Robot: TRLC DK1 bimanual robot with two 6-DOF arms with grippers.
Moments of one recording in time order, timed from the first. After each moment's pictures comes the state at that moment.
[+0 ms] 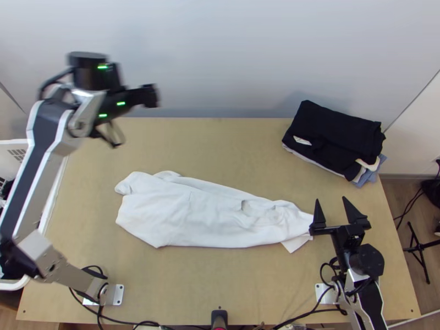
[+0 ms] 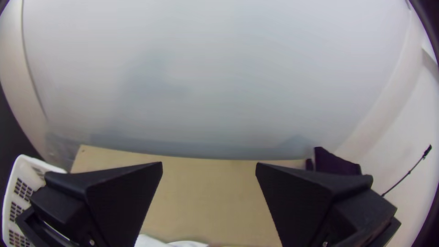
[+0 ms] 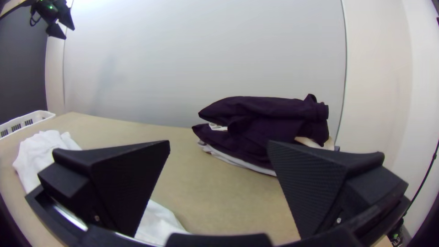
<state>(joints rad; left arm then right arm) -0.29 1.62 2.06 -0.92 -0.09 -0.31 0.21 0.00 0.01 0.01 0.11 -0.02</state>
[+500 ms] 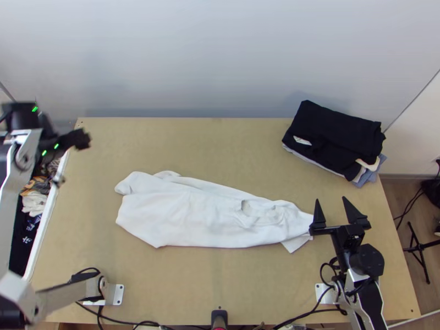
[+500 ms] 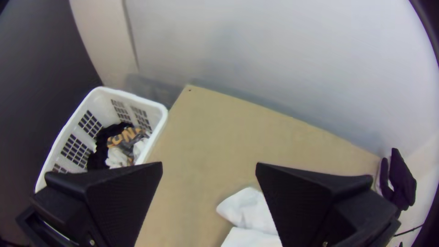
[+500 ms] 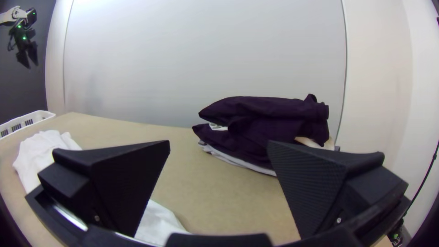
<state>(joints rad) 0.14 1.28 1.54 -1.00 -0.16 -0.20 0.21 0.00 0.01 0.01 0.11 -0.02</state>
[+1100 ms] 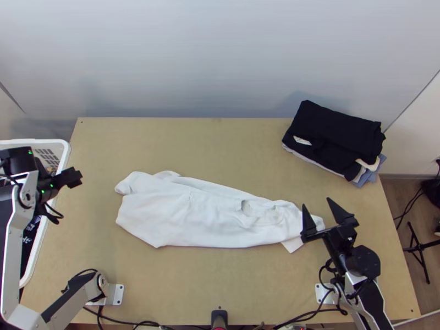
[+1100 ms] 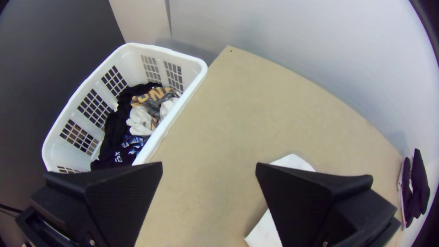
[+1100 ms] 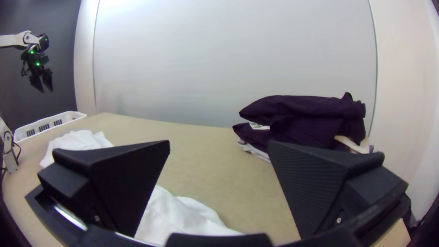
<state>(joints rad) 0.30 1.06 1.15 -0.94 -0.18 -0.19 0.36 0.00 0.01 0.01 0.08 0.03</state>
